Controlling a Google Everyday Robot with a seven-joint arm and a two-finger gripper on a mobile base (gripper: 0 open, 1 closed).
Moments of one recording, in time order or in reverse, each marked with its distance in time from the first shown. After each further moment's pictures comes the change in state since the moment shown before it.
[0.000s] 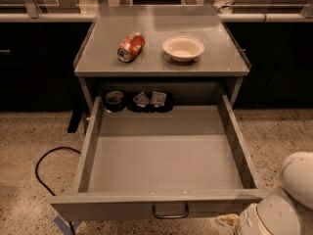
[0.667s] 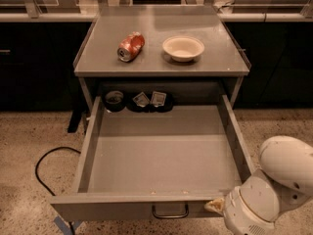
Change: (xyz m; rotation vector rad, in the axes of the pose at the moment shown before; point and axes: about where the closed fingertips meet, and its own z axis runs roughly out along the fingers) arm -0.015 -0.036 0.004 -0.002 0.017 -0.028
